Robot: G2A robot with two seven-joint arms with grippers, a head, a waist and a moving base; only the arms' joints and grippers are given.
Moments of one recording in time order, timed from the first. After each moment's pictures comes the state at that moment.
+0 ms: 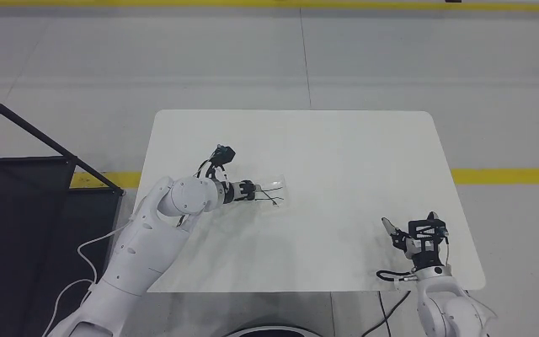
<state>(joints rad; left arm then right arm) 0.92 -1.19 -1.10 -1.43 0.36 0.25 -0.91 -1.73 -1.15 1.60 -1.80 -1.33 0.00 0.00</state>
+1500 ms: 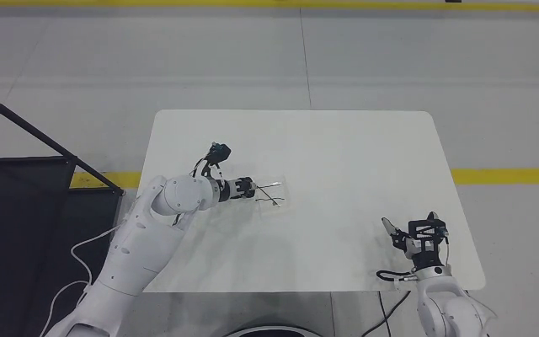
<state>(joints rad) 0.93 -1.18 -1.14 -1.45 0.33 0.23 -0.92 -1.73 -1.15 1.60 -1.80 -1.33 0.00 0.00</state>
